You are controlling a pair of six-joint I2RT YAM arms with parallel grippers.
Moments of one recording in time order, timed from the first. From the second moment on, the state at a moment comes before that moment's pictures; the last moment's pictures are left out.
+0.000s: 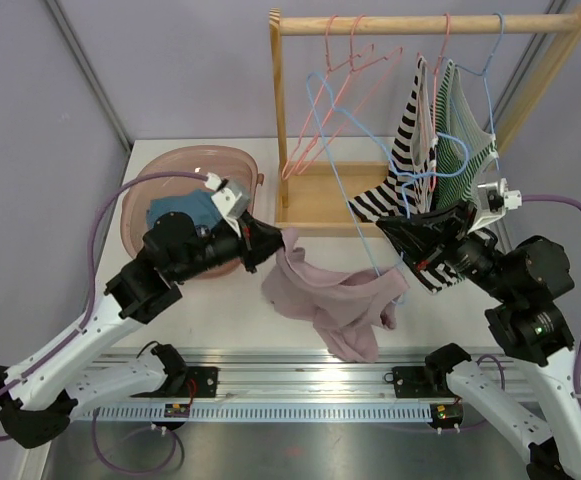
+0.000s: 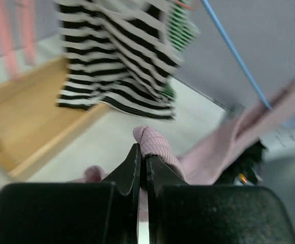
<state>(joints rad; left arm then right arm) -0.81 0.89 1.08 -0.24 0.19 -0.26 0.46 0.62 1.11 -0.23 -0.51 0.47</state>
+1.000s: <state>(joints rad) -0.95 1.00 0.91 -0.34 0.04 -0.32 0.46 0.47 1.05 -0.25 0.02 0.40</state>
